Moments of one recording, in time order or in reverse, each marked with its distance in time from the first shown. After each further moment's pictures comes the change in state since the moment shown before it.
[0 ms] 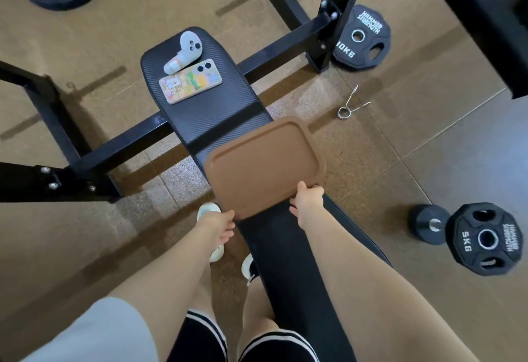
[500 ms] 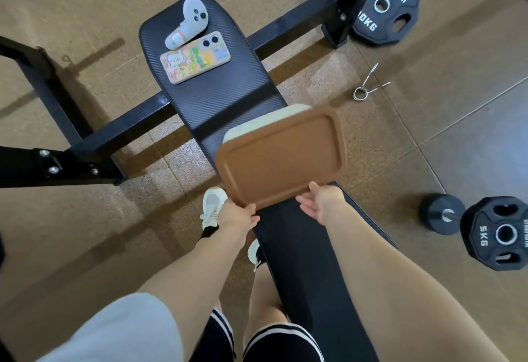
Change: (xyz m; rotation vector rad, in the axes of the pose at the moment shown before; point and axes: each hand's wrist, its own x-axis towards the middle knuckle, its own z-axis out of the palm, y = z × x) left_hand 0.021 0.000 0.021 -0.132 0.071 0.117; right_hand 0.025 0.000 -0.005 -0.007 -0.059 0.163
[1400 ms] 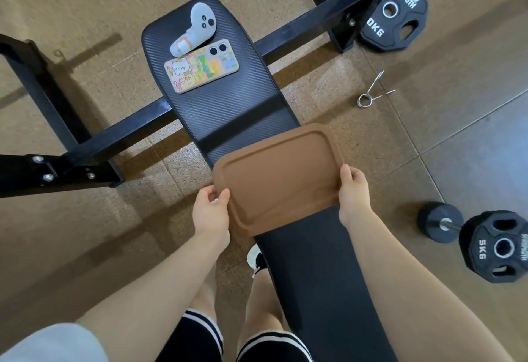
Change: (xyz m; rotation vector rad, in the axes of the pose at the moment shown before) left_hand 0.011 0.053 -0.037 -0.023 0.230 0.194; right_hand 0.002 -0.049 0.010 -0.168 0.198 -0.417
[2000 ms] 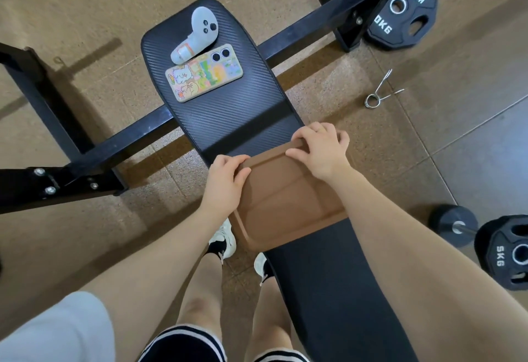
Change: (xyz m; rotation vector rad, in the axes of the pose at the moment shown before) left_hand 0.053 0.049 0.013 0.719 -0.253 0.669; right_hand 0.022 -0.069 0.070 -1.119 -0.246 -0.779
